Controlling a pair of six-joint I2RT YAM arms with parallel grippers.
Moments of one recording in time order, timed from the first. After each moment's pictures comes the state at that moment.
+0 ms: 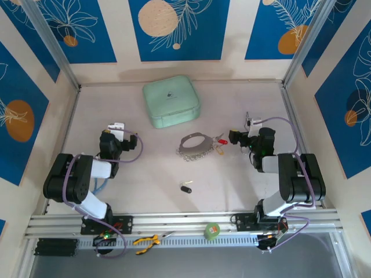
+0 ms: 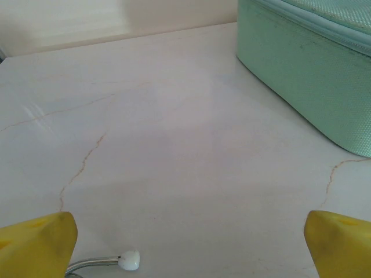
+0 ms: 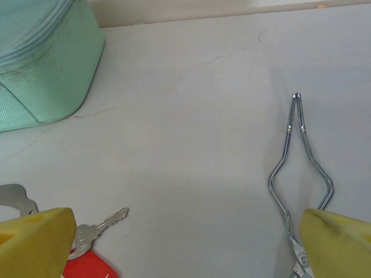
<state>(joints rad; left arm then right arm) -0.09 1.57 0.37 0.85 -0.05 0.08 -0.03 1.52 0.40 0.71 -0.27 0.06</state>
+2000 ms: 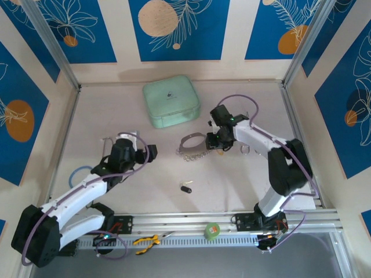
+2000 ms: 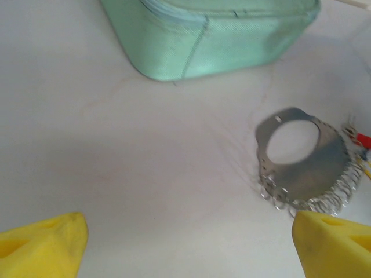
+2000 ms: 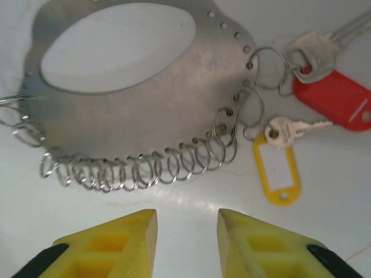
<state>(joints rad) -0.52 0.98 0.46 -0.06 -0.07 -0.50 0.46 1.69 1.18 -0.79 -0.10 0.30</state>
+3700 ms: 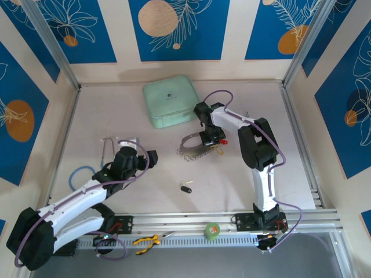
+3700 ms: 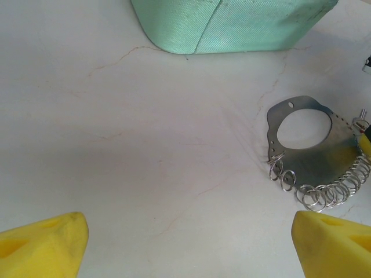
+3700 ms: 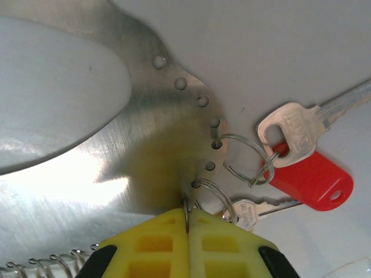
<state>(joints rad) -0.61 0.92 0.39 -0.08 -0.18 -0.60 0.50 2.09 1.56 -1.07 0.12 0.24</state>
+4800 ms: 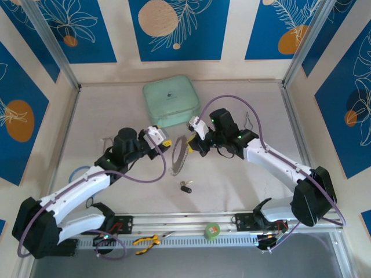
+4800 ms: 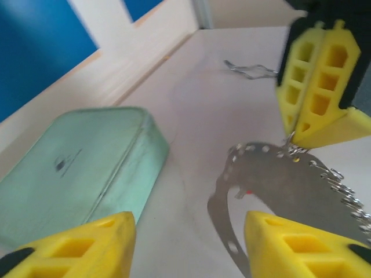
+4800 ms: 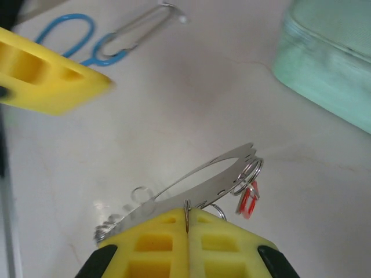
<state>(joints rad) -0.61 1.07 0.64 0.12 0.25 0.43 0.62 1.33 0.99 -0.37 -0.49 -0.21</state>
